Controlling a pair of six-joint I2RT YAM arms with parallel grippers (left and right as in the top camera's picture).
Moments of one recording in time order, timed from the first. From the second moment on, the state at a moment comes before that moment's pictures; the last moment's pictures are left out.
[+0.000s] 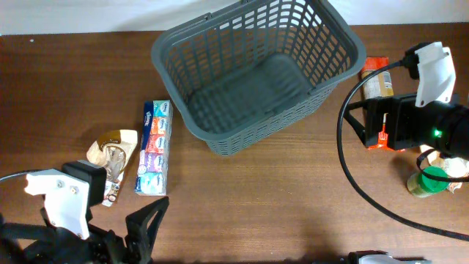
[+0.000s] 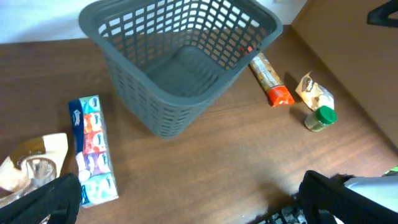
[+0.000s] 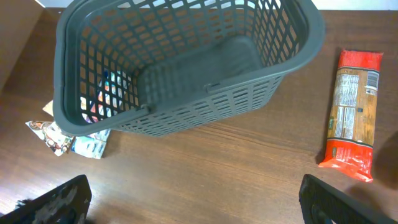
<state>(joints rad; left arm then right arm) 0.03 0.96 2.01 -1.67 0.50 0.04 0.03 1.41 2.27 -1.69 -0.34 -0.01</state>
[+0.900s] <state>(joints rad) -0.11 1.03 2.01 -1.68 0.64 -0.03 0.03 1.40 2.27 -1.67 -0.33 -0.04</state>
